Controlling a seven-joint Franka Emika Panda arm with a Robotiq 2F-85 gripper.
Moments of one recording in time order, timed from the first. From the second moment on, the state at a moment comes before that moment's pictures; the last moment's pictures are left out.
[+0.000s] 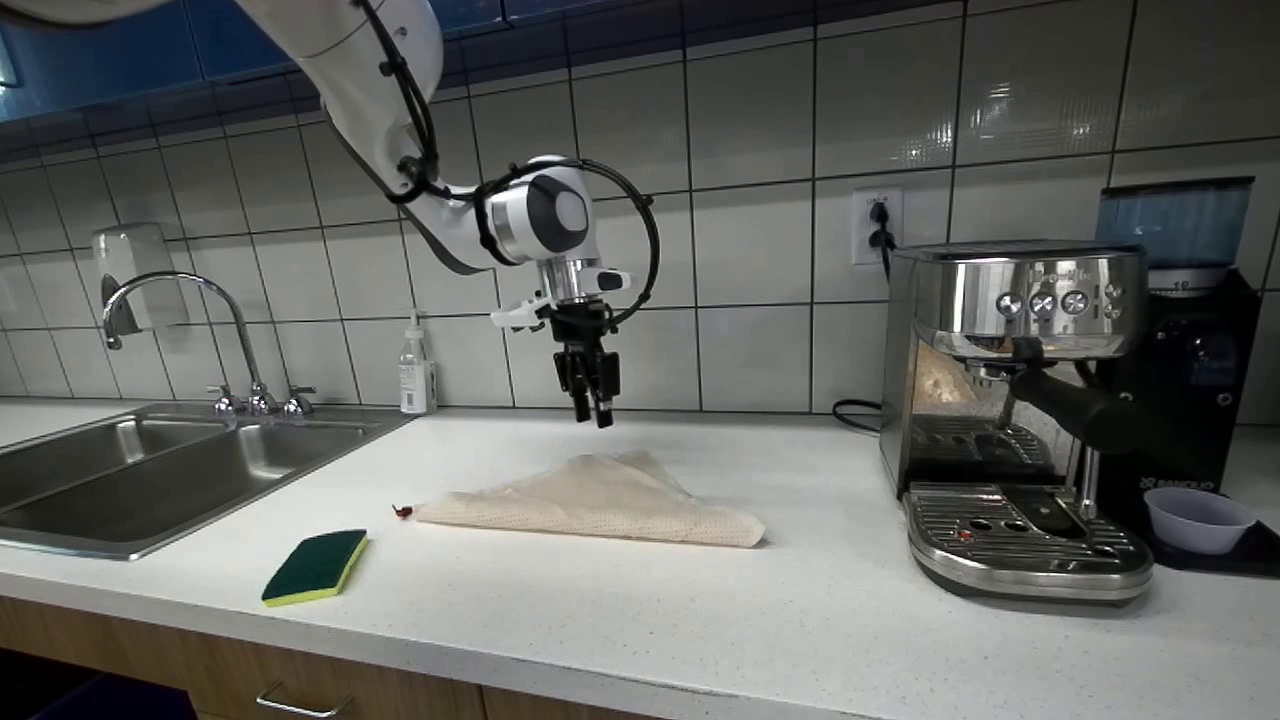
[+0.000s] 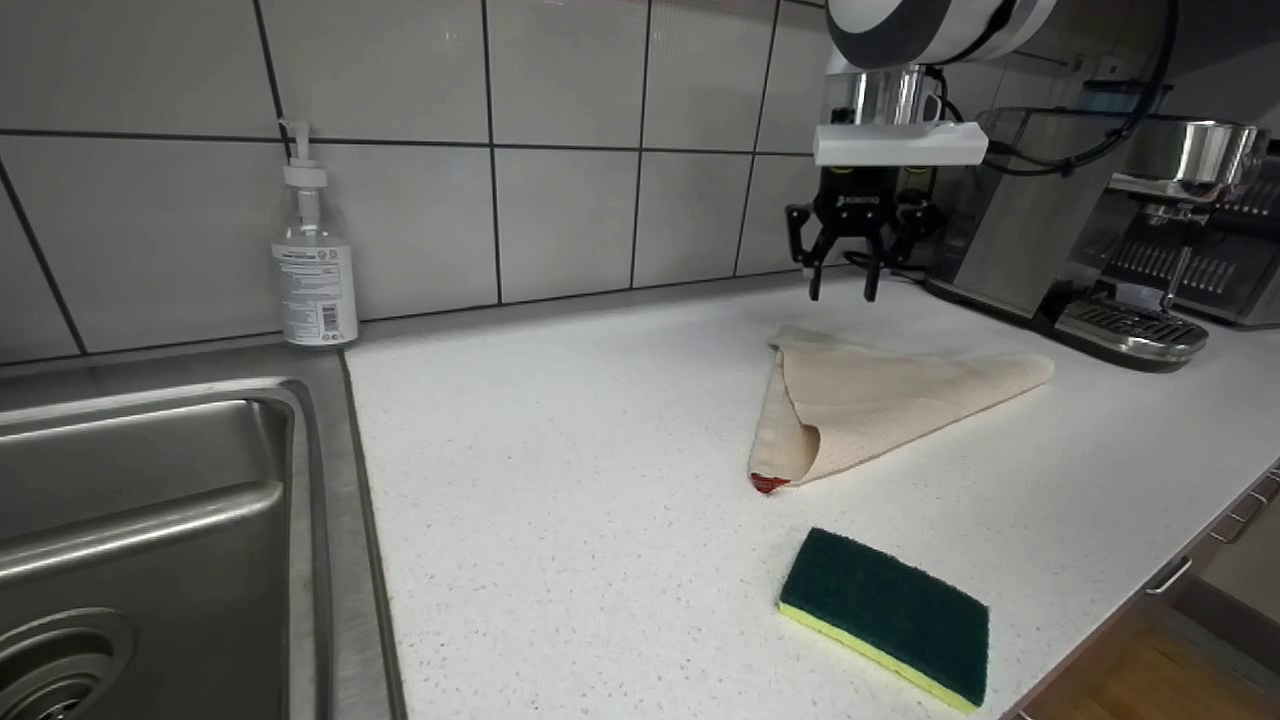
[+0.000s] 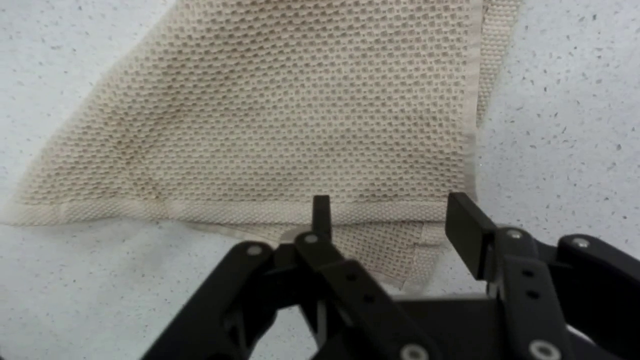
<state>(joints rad) -0.01 0.56 -0.14 -1.66 -0.04 2.16 0.55</state>
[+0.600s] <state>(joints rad) -0.01 0.56 -0.16 -1.68 -0.03 2.16 0.55</state>
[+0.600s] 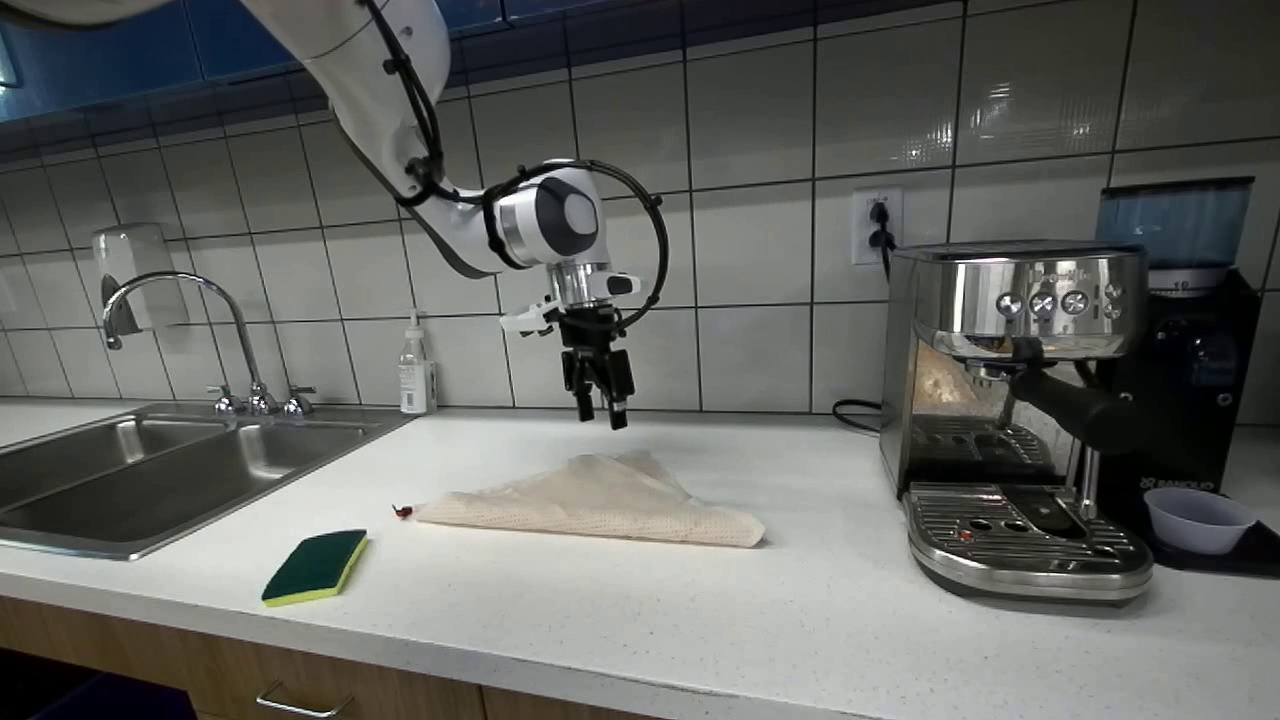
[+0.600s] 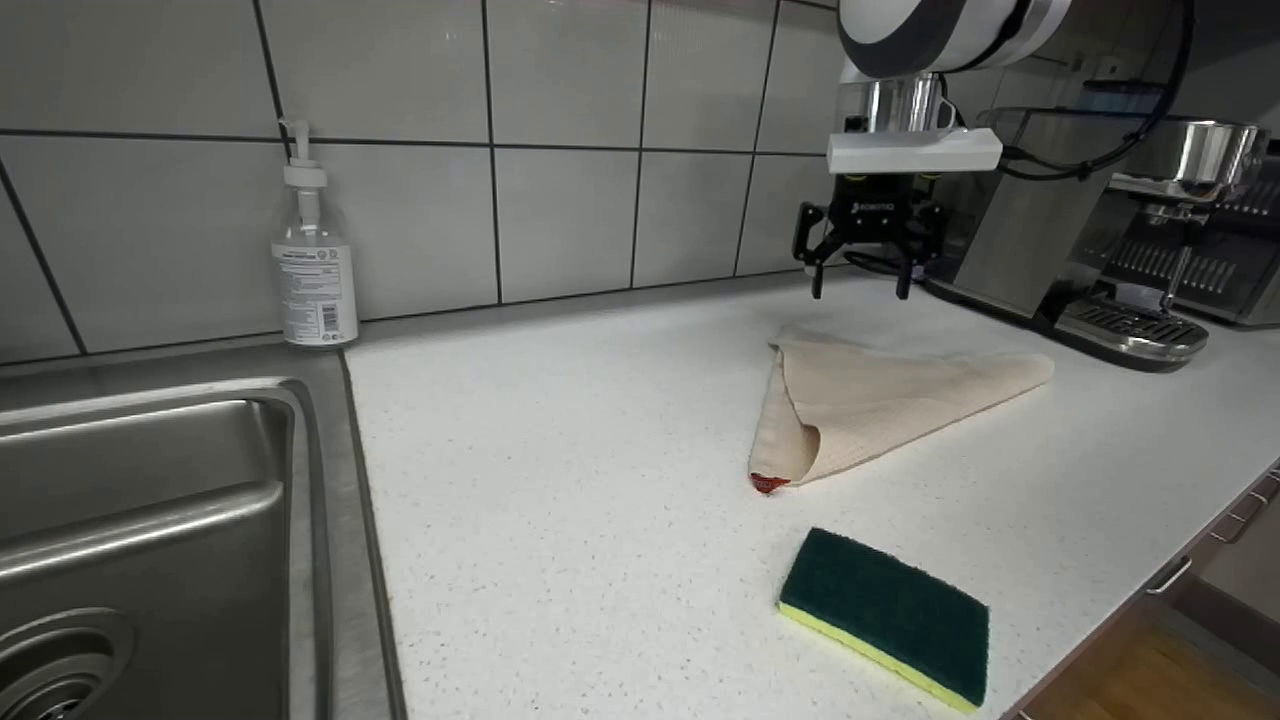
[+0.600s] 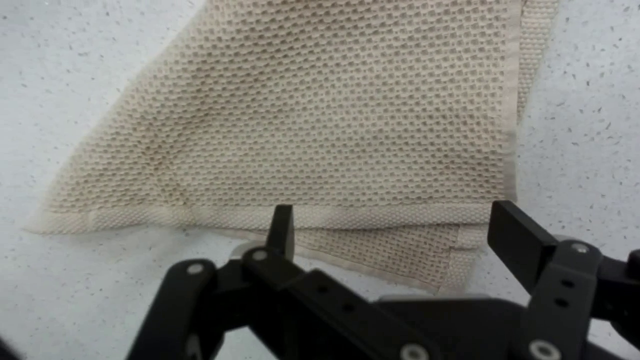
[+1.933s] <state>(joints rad) -0.10 0.52 -0.26 -1.84 0.03 2.16 0.55</state>
